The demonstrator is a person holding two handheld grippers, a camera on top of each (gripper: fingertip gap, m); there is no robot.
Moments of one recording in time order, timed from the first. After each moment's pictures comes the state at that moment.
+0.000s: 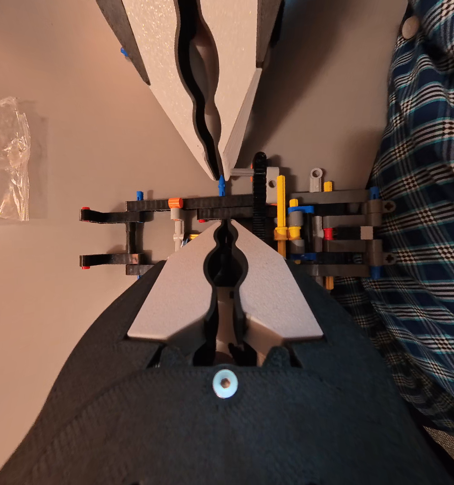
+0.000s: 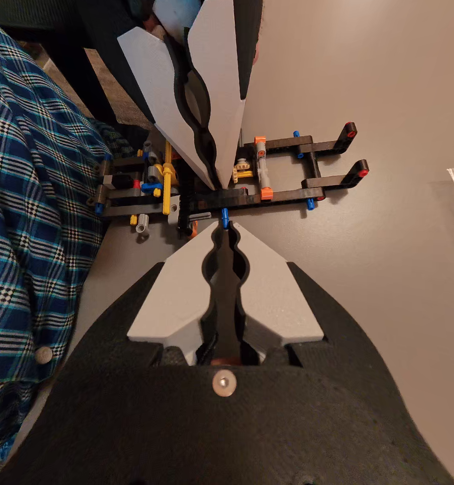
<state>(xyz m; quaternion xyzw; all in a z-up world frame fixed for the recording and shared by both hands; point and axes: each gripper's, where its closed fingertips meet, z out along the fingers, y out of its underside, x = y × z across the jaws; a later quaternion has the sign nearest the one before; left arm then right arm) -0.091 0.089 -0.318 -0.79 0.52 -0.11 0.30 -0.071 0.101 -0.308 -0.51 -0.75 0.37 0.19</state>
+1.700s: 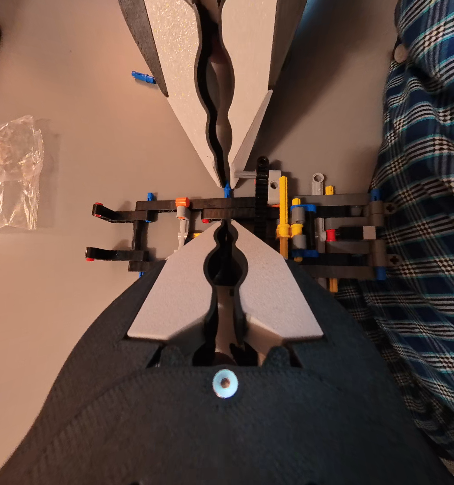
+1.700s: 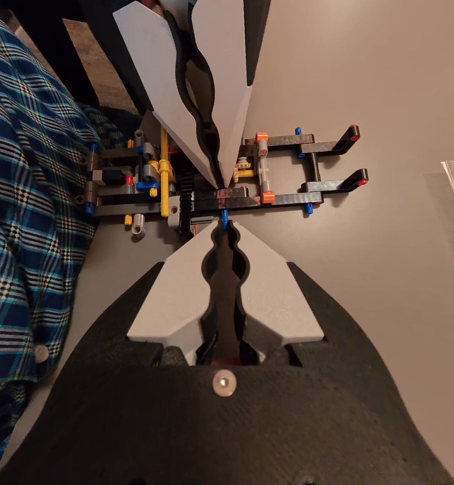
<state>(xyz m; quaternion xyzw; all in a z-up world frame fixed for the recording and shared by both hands) -0.083 0.093 -0.312 -0.79 0.51 -0.11 0.34 -0.066 0.103 -0.313 -0.51 -0.76 0.33 0.21</state>
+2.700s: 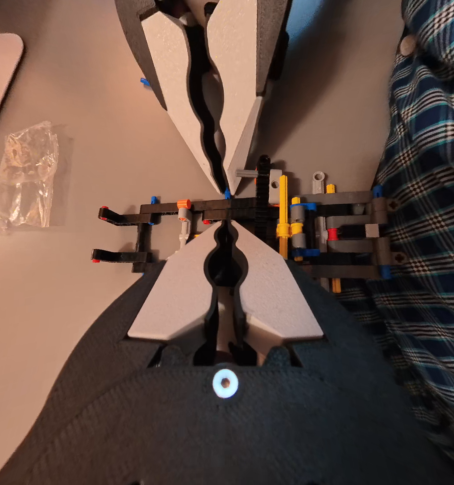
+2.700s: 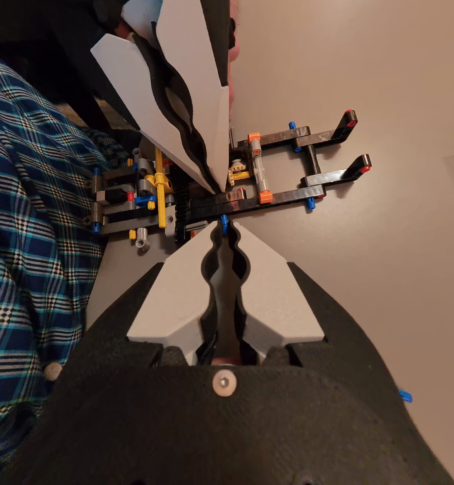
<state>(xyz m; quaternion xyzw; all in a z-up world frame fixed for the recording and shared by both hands) -0.086 0.096 -0.315 -0.78 0.50 -0.09 0.36 -0.075 0.104 -0.316 -0.55 -0.73 0.36 0.18</state>
